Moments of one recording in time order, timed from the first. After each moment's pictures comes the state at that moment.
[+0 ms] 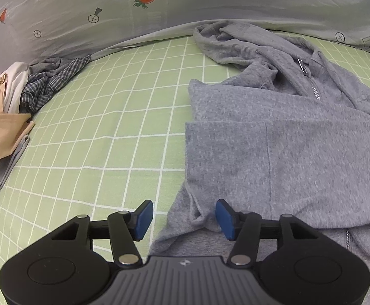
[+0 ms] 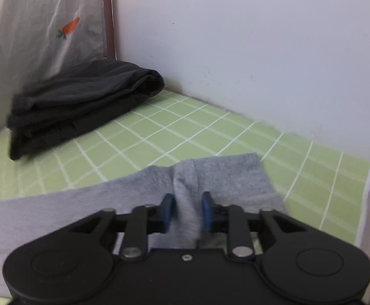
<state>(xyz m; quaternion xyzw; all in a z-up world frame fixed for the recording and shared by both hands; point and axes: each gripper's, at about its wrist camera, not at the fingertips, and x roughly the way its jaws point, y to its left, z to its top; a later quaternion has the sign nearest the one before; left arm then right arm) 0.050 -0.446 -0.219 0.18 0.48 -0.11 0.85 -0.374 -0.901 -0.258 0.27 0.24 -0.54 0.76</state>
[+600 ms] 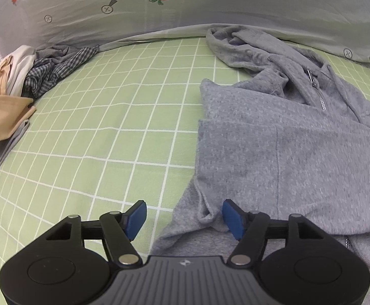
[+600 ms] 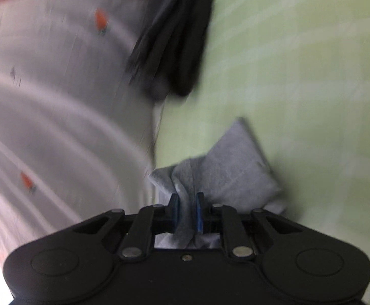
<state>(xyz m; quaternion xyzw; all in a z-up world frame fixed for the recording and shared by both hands) 0.053 -0.430 -0.221 0.13 0.48 -0.10 0.86 -0.239 -0.817 -0.306 0.70 0.04 -0.20 0.69</state>
